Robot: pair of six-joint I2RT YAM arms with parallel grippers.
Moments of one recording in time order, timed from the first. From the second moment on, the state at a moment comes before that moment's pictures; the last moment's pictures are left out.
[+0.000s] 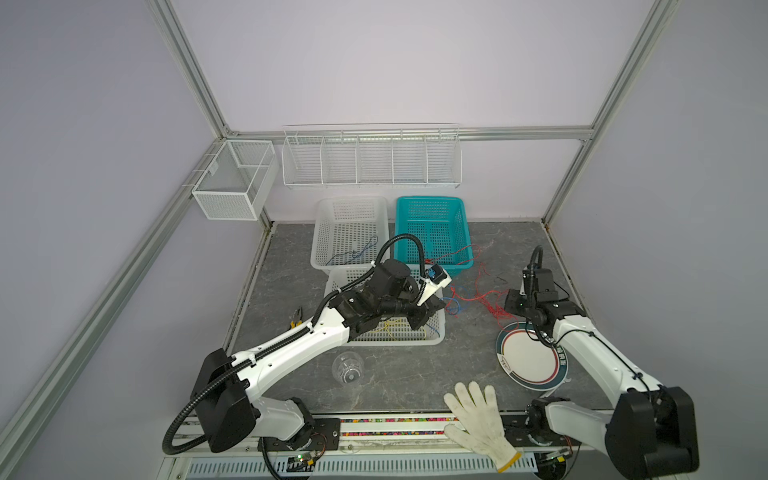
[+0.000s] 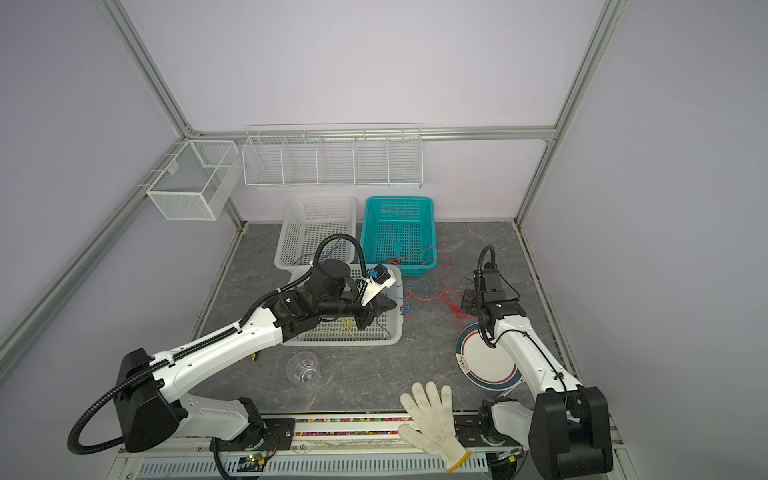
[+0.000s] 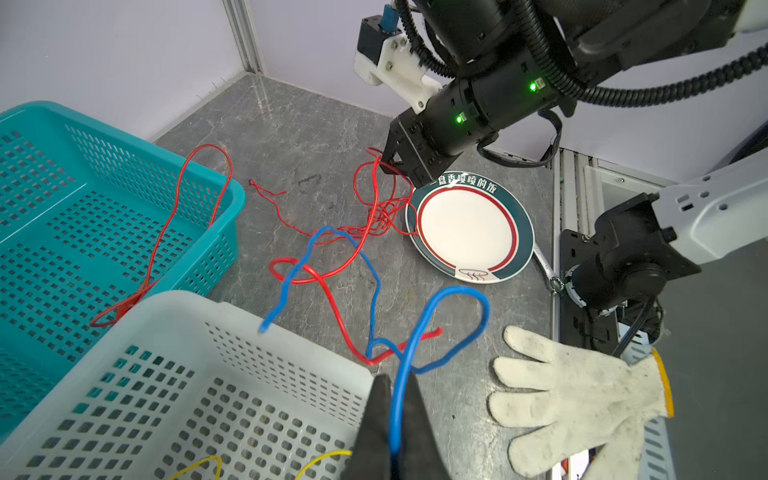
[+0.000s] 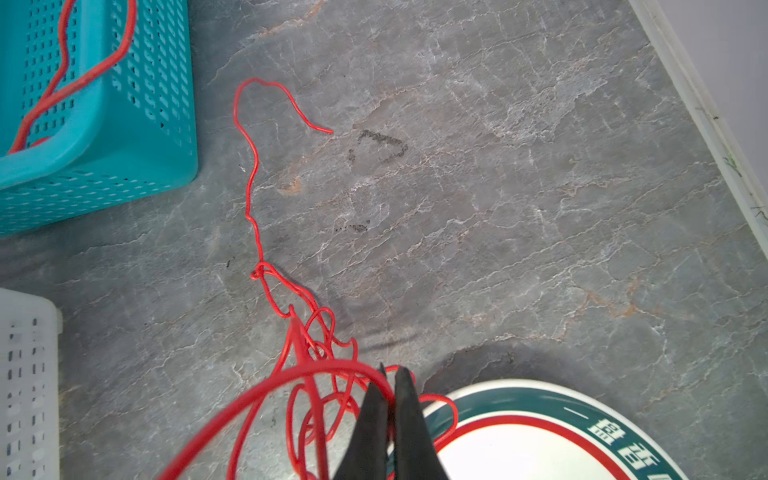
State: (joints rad) left arm -0.92 1.37 1.13 -0.28 0.37 0.13; right arm 0.12 1.19 0.75 -0.46 0.12 0.36
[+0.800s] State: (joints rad) left arm -0.87 1.48 1.13 -0.27 0.25 0.09; right arm 0.07 0.96 0.84 -0.49 0.16 0.34
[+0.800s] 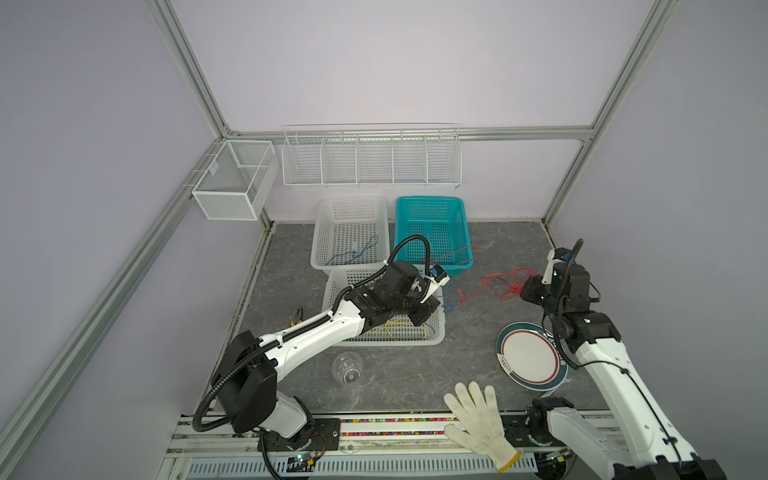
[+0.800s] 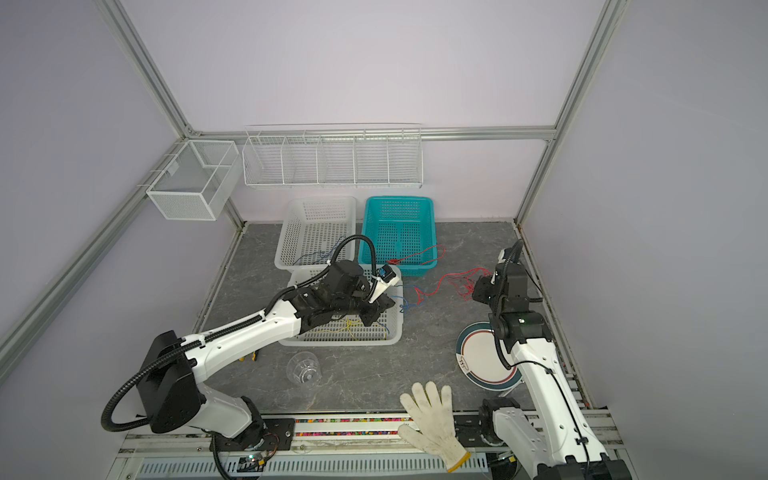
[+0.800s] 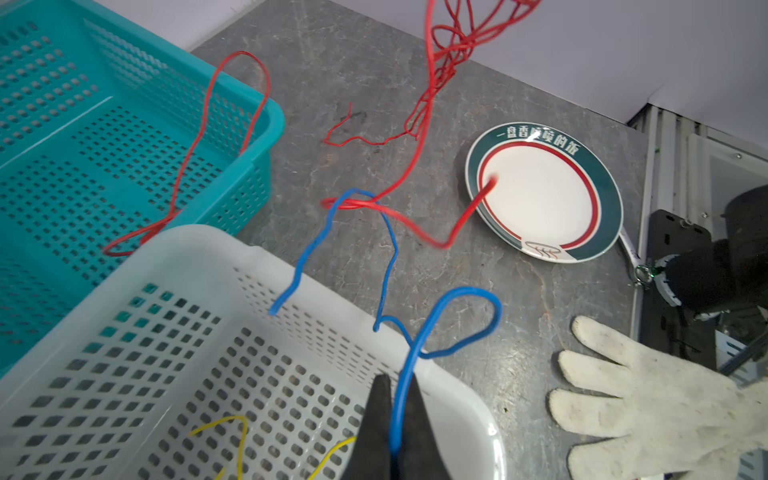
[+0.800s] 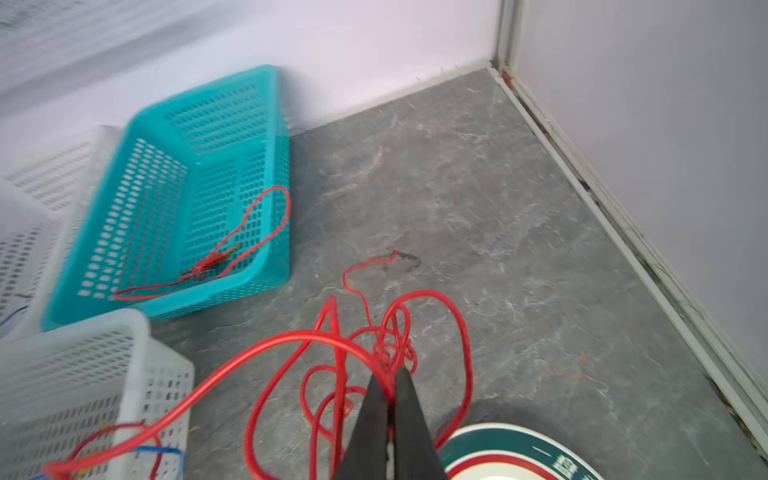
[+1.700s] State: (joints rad) left arm -0.41 1.62 1.24 -0.14 -0.25 -0.15; right arm 0.06 1.01 0.81 -0.48 -0.01 0.34
